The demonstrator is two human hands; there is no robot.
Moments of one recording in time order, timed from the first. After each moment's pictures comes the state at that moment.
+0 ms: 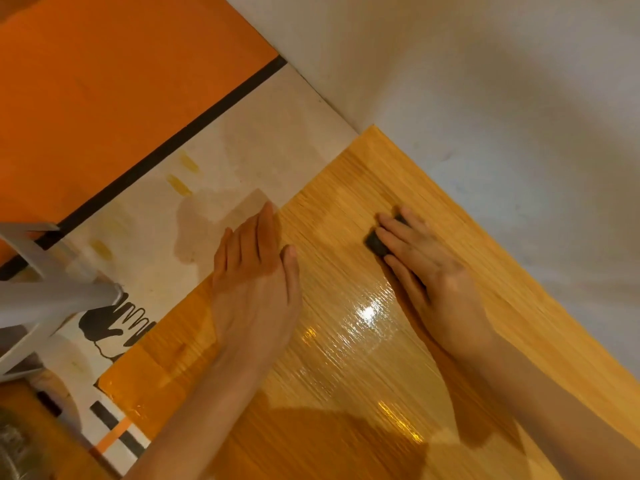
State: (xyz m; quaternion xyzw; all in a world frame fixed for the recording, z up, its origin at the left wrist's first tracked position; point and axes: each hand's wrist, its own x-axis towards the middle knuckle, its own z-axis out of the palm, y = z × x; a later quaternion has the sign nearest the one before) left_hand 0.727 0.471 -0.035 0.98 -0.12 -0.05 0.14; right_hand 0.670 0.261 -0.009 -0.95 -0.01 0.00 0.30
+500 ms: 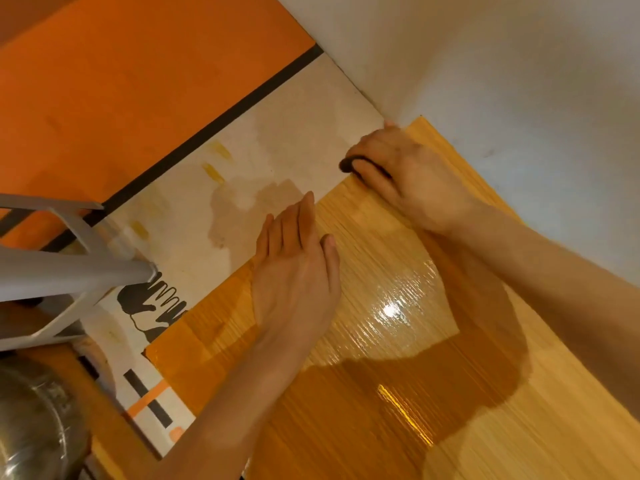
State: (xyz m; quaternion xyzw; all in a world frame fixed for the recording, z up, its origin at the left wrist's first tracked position) left_hand 0.728 0.466 -0.033 0.98 -0.11 -0.08 0.12; right_hand 0.804 0.275 -0.015 -0.96 -0.16 0.08 0.22
